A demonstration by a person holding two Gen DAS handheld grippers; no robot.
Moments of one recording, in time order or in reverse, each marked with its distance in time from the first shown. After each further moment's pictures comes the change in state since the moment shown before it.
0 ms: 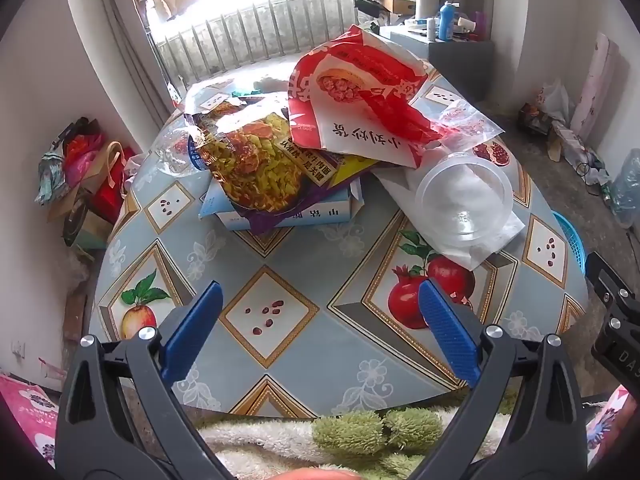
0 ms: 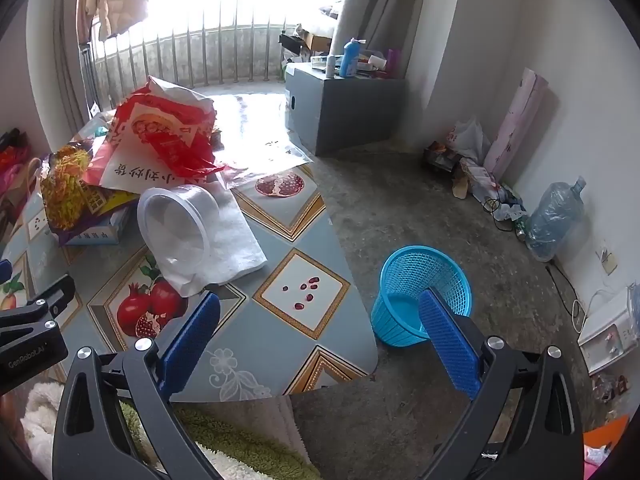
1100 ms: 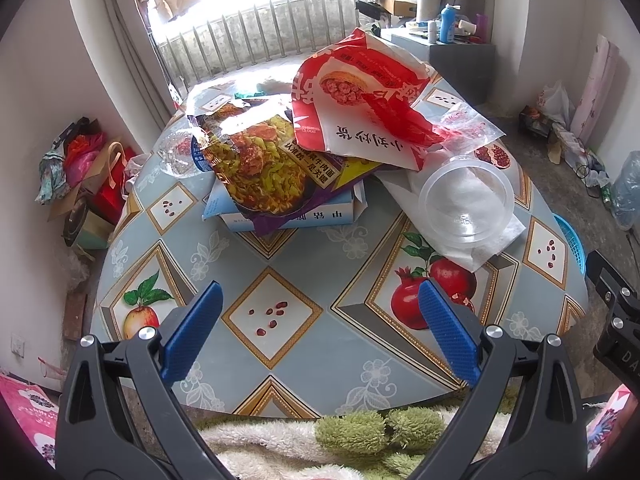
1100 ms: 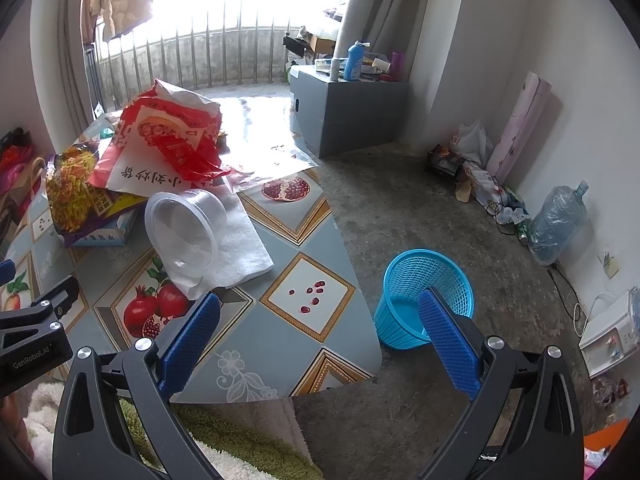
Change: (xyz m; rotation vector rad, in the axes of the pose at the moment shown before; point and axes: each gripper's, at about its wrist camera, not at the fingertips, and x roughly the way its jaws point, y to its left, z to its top) left arm -0.004 0.001 0.001 0.009 -0.010 -0.008; right arm -0.002 0.003 0.003 -0.005 -0.004 0.014
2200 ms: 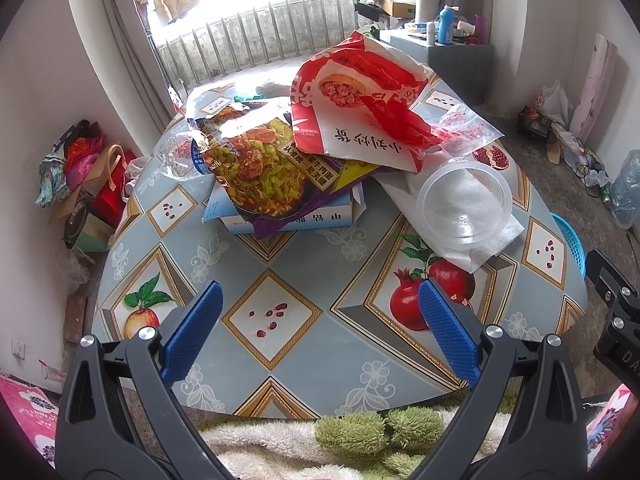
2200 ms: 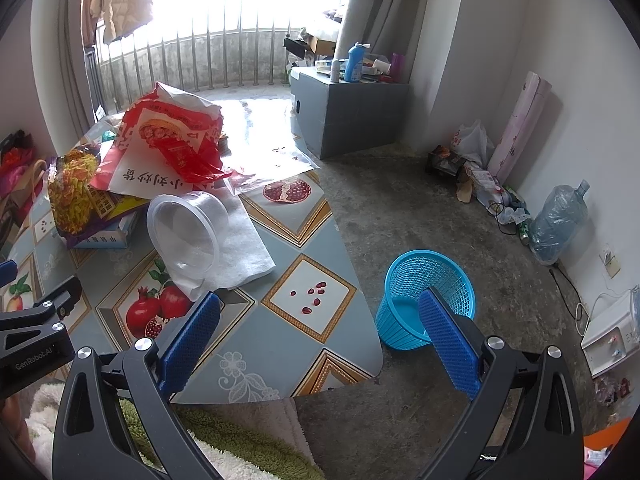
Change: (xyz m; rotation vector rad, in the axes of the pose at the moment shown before) left arm 0.000 -0.003 0.002 0.000 -0.007 0.001; right arm -0.002 -0.002 0.002 0.004 -0.004 0.002
